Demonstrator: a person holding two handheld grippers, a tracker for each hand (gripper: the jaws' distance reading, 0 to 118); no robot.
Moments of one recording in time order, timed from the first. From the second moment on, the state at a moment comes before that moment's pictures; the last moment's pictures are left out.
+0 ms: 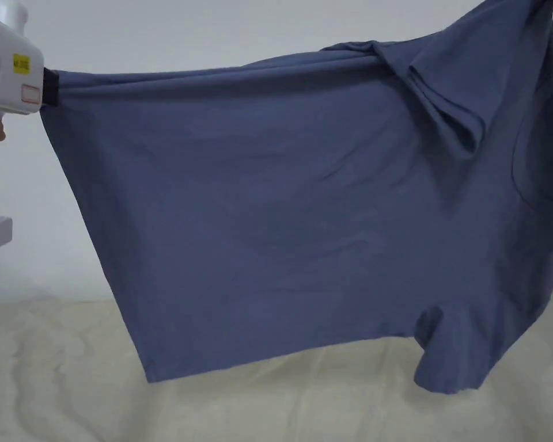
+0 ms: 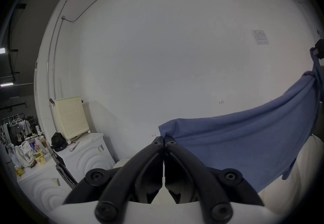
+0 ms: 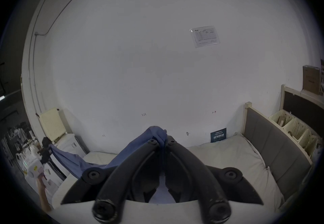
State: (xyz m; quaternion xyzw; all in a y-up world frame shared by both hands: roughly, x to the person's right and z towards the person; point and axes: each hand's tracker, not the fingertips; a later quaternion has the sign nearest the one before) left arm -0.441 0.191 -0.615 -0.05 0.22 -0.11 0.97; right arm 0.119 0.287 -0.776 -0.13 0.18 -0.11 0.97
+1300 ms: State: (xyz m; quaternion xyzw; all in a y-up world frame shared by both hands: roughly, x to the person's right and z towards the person) left arm -0.389 -0.229 -0.338 -0.37 0.15 0.00 0.92; right arm 0.198 -0.201 -0.467 -0.43 0.18 -0.20 0.86
